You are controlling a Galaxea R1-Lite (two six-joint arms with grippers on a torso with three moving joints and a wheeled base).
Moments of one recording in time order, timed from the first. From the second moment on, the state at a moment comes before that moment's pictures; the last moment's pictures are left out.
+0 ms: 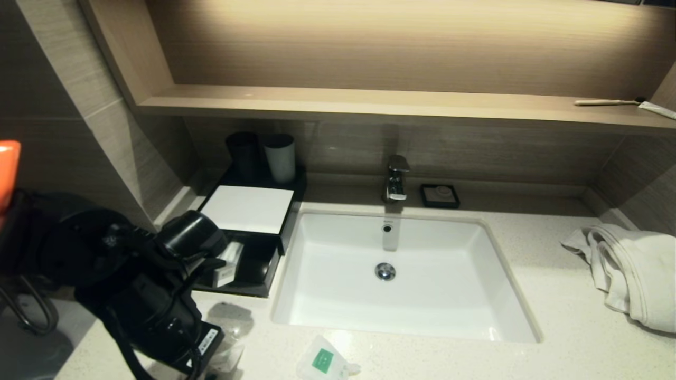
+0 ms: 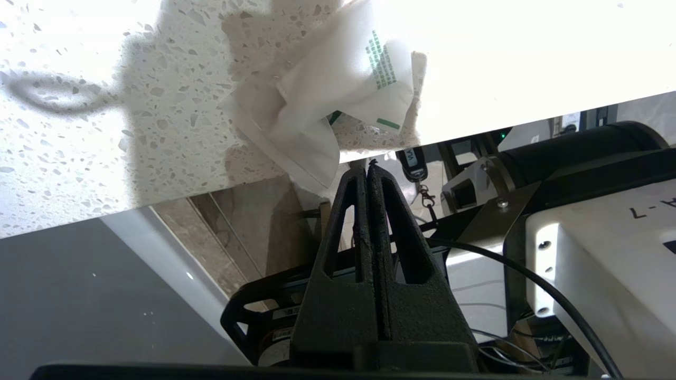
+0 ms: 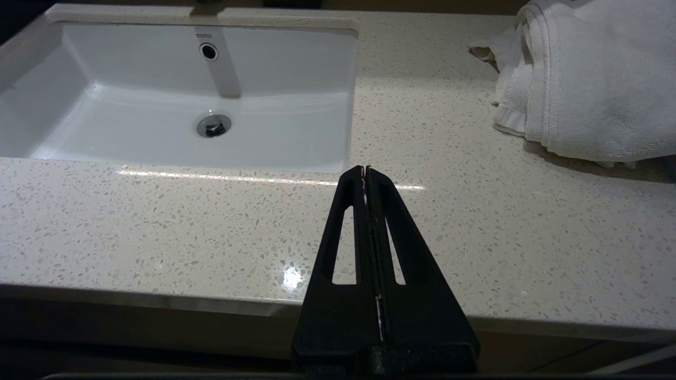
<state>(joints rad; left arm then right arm) -0.44 1.68 -1.01 0.71 -0.06 -0.09 0.00 0.00 0.00 0.00 0.00 0.00</state>
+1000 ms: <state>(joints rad) -0.44 1.73 -1.00 0.68 -0.06 -0.09 0.00 0.00 0.00 0.00 0.00 0.00</state>
